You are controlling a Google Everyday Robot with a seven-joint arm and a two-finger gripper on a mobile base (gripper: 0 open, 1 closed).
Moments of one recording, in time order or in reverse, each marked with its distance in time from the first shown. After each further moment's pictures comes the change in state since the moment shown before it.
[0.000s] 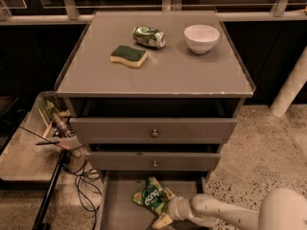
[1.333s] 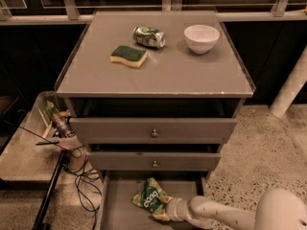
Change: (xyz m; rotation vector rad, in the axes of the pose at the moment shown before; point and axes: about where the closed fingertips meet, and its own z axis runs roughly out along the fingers) arm 0.009 0.001 0.015 0.024 0.010 0.031
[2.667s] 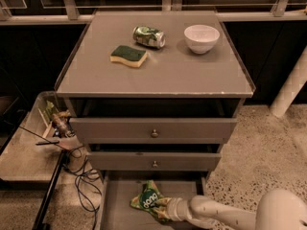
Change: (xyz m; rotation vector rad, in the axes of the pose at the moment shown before) arm -0.003 0.001 -0.001 -0.013 -0.010 -0.001
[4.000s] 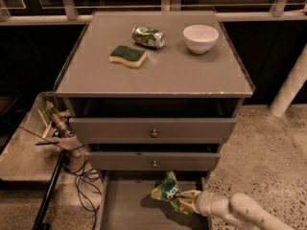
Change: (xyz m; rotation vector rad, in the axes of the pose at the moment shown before) arm -0.031 -0.037 -0.155 0.056 -0.194 -0.029
